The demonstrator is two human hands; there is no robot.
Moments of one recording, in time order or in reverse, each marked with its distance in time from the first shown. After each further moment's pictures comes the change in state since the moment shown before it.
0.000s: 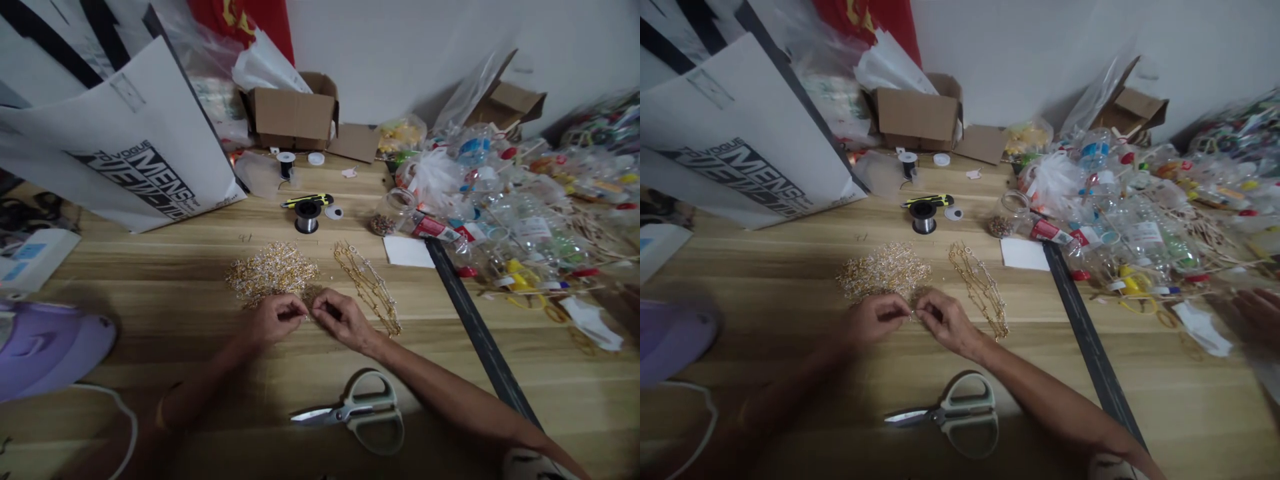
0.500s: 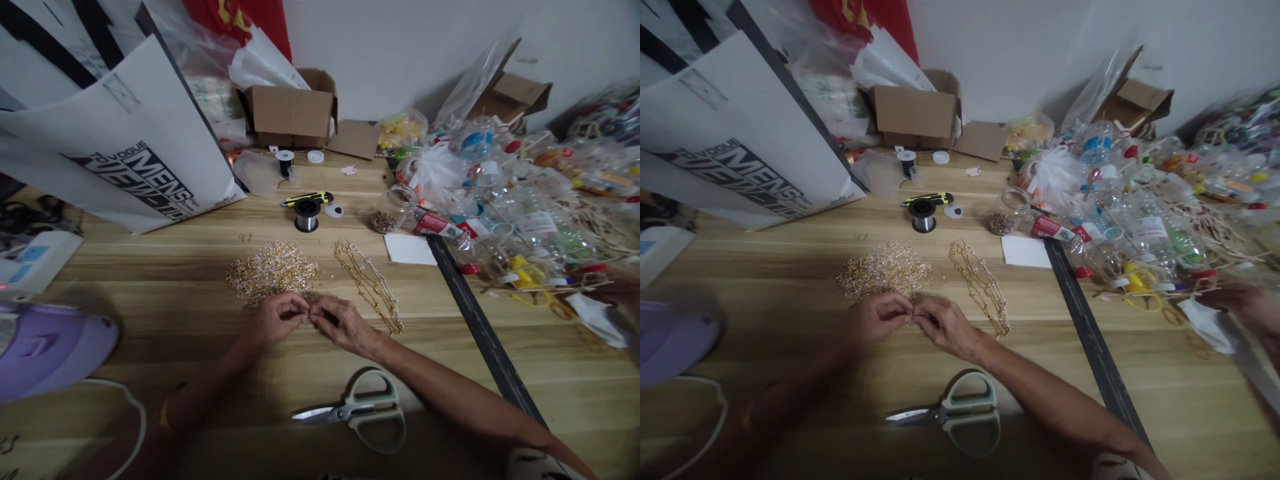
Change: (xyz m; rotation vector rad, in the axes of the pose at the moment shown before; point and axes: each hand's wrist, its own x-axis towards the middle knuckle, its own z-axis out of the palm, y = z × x) left_hand -0.001 -0.003 0.008 -0.132 0.039 -0.012; right_hand -0.002 0.001 0.002 -0.105 -0.054 -0.153
